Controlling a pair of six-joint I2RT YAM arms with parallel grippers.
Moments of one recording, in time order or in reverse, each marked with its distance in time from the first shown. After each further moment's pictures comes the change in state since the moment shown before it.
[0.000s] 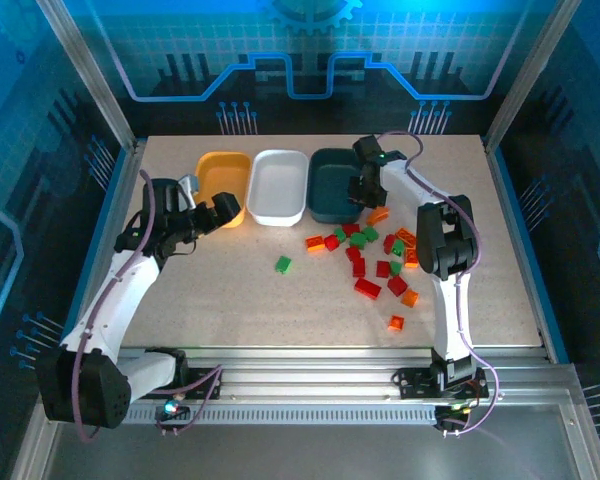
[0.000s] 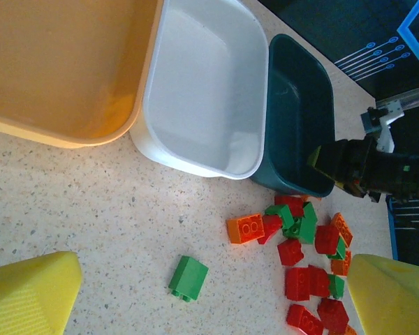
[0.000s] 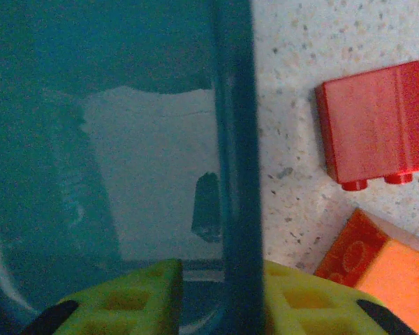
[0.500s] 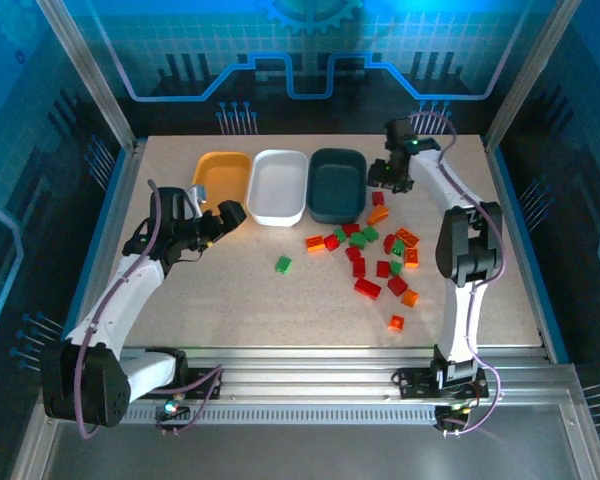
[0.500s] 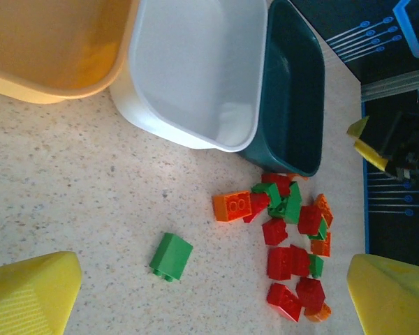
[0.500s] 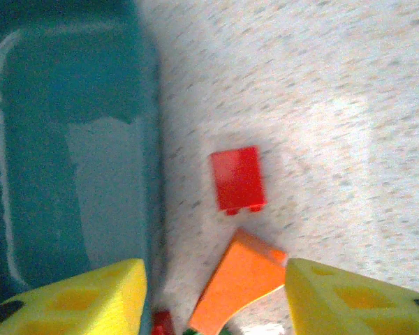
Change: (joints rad) left arm -0.026 0.010 -0.090 0.086 0.089 -0.079; right arm -0.138 -0.124 0.010 -0.033 -0.005 -0.167
